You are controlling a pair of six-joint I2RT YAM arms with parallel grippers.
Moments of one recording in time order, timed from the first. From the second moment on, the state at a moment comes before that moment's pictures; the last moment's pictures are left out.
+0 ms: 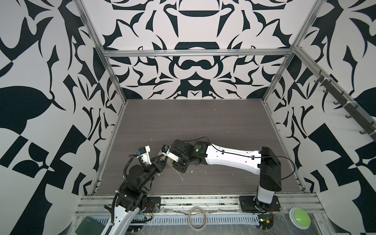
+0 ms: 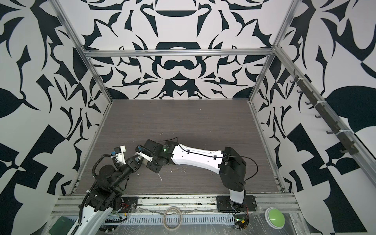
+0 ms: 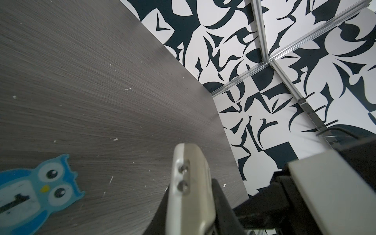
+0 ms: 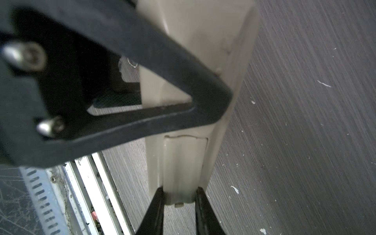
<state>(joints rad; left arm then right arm) -0.43 0.02 0.05 -0.16 0.25 -0.93 1.20 1.83 1.54 -0.76 -0.01 0.07</state>
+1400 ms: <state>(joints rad) -0.43 0.03 0.04 -0.12 0.32 -0.93 1.20 1.81 1.51 -0.74 -0.02 0.06</state>
